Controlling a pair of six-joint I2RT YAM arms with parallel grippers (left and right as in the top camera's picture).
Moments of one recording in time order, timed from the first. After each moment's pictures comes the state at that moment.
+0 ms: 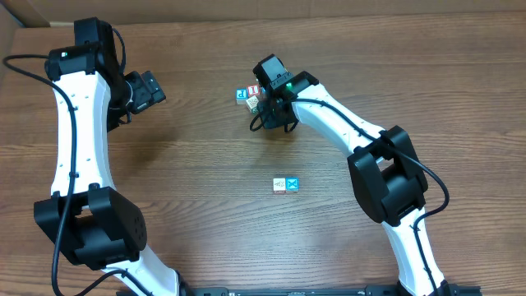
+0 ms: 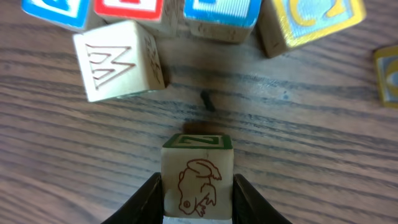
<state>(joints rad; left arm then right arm) 0.20 1.88 1.84 -1.30 -0.01 -0.39 0.59 2.32 1.91 -0.82 0.01 0.28</state>
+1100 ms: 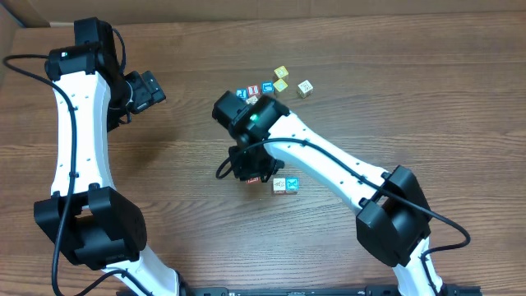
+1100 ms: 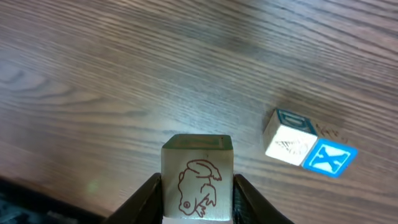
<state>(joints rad) 0.20 1.88 1.84 -1.30 -0.01 -0.39 0.86 2.13 1.89 -1.25 -0.16 0.58</state>
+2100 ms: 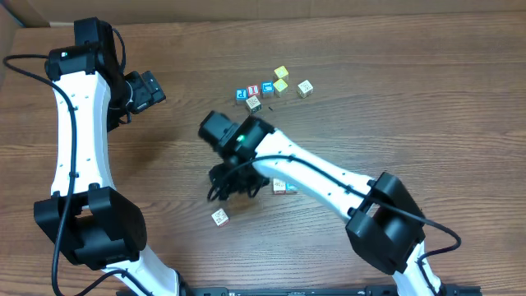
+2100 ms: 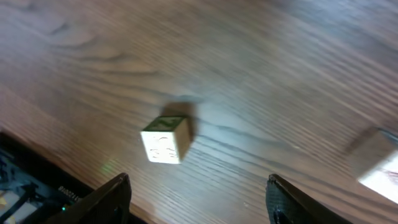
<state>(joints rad) 0.20 1.88 1.84 -1.31 -0.01 -0.39 0.95 2.13 1.83 -1.11 -0.25 0.51</state>
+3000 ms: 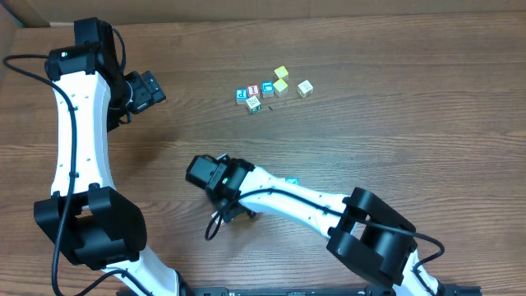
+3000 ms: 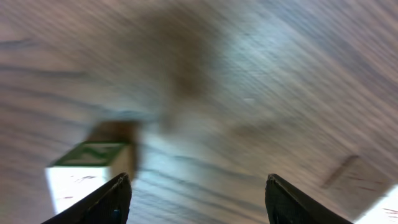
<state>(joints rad) 0.20 1.88 1.84 -1.31 -0.01 -0.39 1.07 2.13 1.64 -0.95 0.08 0.49</state>
